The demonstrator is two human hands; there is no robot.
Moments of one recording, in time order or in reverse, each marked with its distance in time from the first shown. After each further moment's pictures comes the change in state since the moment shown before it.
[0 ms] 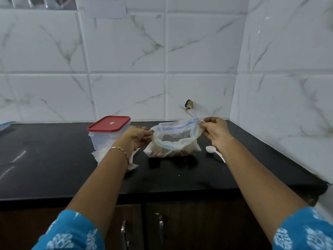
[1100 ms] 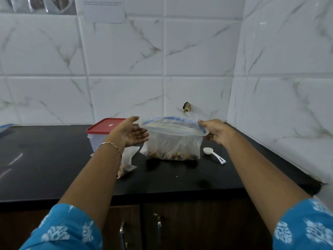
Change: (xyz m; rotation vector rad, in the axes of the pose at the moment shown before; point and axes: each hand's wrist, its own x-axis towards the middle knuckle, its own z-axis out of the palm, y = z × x) left_hand -0.010 0.027 -0.017 -0.159 -0.078 -0.120; right_hand 0.008 -0.021 -0.008 -0.454 -0.124 0.135
